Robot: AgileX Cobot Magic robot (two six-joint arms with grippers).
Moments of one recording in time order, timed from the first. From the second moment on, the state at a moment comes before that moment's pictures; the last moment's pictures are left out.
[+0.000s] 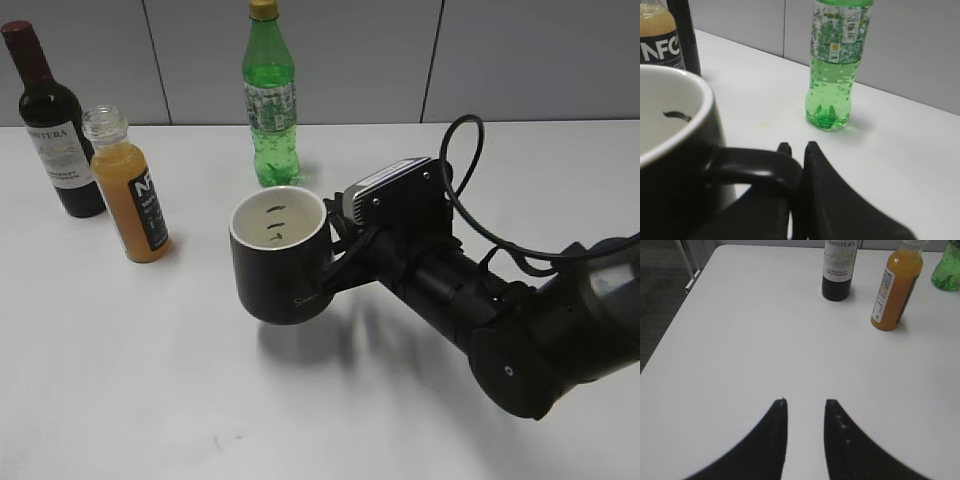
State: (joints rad) left arm 0.01 -0.01 -0.49 0.00 1.08 0.09; right arm 0.70 2.02 -0.63 0.20 -1.17 -0.10
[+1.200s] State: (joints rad) left arm 0.01 -0.01 -0.49 0.00 1.08 0.09; right arm 0.74 2.20 -0.69 0.25 -1.19 -0.10
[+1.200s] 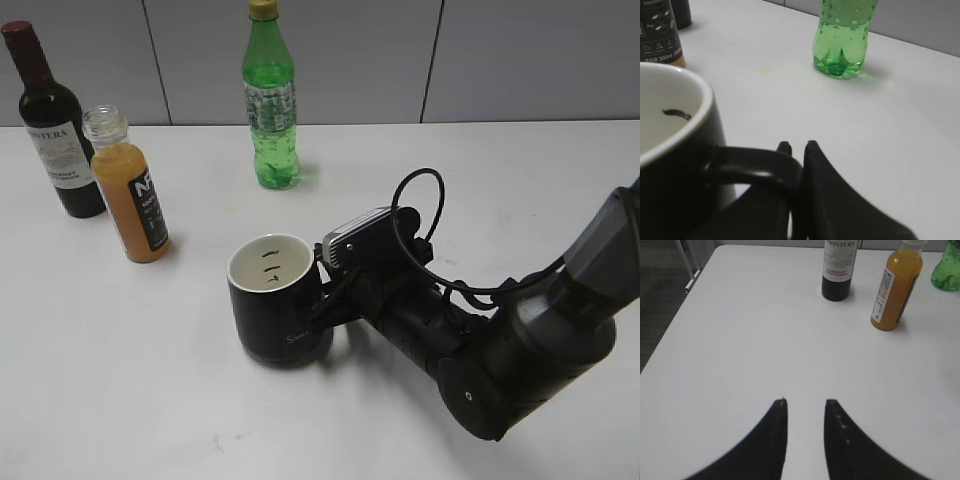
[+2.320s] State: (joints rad) left arm 0.01 -0.01 -0.49 0.00 1.08 0.09; right arm 0.74 2.20 -0.68 0.24 -1.21 -0.10
